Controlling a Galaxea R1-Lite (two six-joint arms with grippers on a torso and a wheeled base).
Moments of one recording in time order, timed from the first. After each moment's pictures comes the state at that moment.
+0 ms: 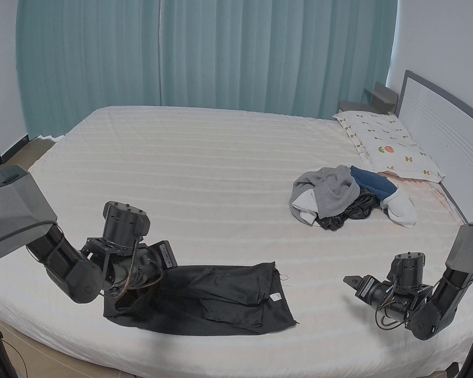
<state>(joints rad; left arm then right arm) -0.40 2.03 -0.74 -0.70 0.05 -0.71 0.21 2.14 -0.43 -1.10 -0.09 0.67</state>
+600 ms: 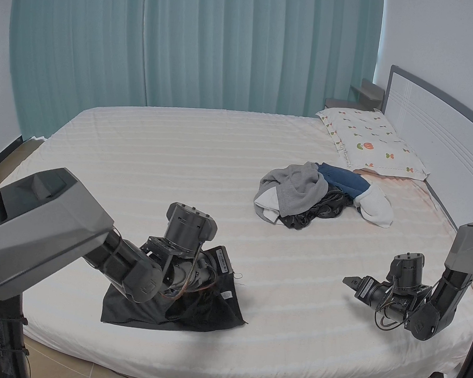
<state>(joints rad) -0.58 2.19 -1.05 -0.50 0.06 -0.77 0.21 2.14 -0.43 -1.10 -0.09 0.67</state>
